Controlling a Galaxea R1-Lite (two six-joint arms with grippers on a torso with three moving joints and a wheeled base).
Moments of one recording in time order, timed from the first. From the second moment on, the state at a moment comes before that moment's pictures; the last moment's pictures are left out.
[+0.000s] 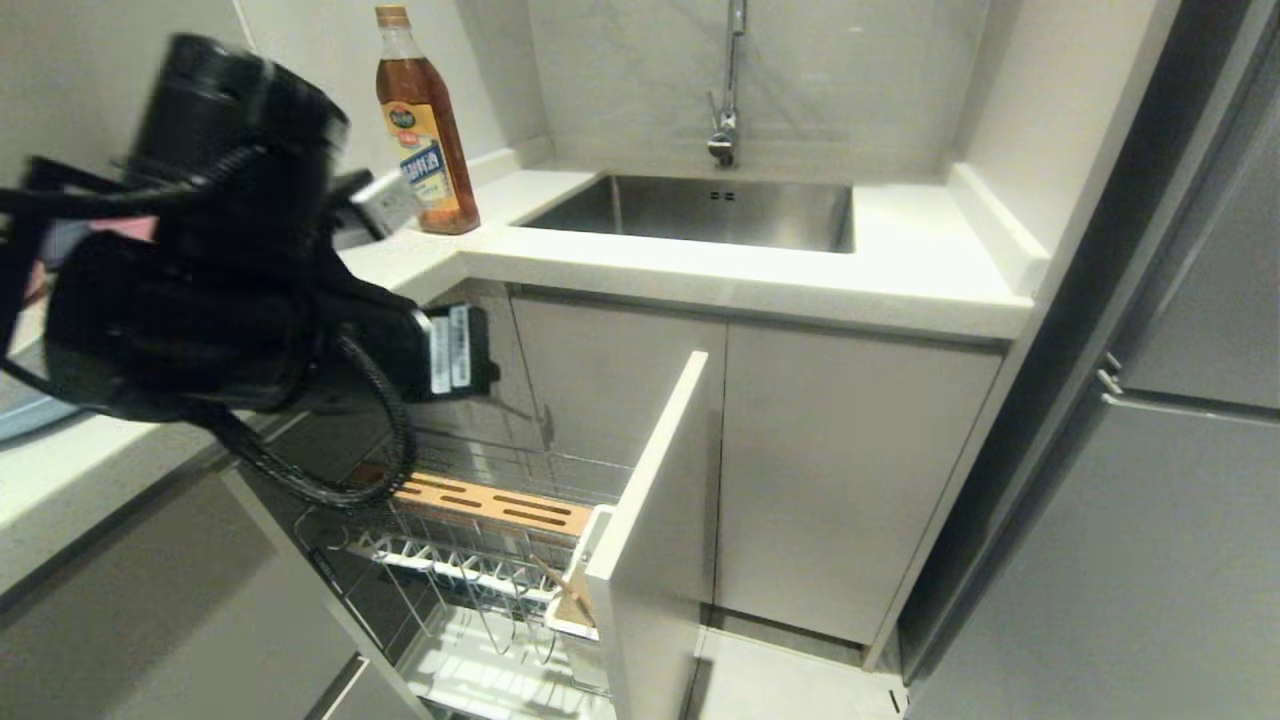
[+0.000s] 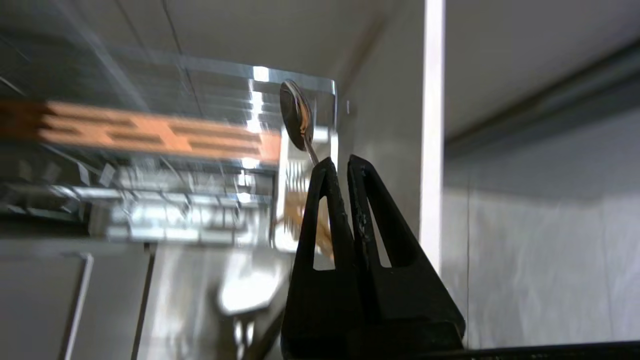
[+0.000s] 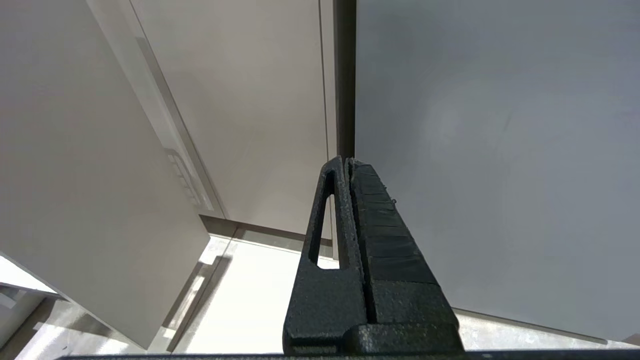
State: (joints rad) left arm -0.60 1.50 -1.38 0.46 0.28 -0.36; right arm 0.00 0.00 0.00 0.00 -0.01 0.05
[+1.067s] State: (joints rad) left arm -0.14 1.38 -1.49 0.12 0.72 -0.12; right arm 0.00 0.00 0.00 0.00 -0.01 0.05
